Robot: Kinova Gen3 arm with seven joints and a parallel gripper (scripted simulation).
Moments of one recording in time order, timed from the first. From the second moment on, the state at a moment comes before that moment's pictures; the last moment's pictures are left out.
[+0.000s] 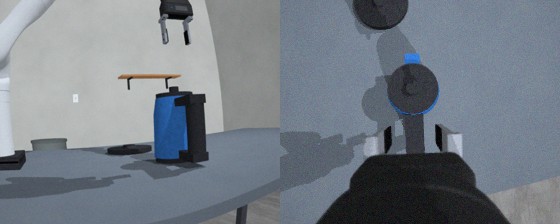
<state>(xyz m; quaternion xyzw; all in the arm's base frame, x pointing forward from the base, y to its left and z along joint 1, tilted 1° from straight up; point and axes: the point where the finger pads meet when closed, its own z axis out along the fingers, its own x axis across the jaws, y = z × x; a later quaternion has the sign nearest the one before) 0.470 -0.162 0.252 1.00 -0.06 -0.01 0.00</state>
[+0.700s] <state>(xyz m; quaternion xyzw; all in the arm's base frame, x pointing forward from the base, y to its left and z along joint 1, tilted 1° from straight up) 0.472 -0.163 0.214 1.00 -0.06 0.00 0.00</state>
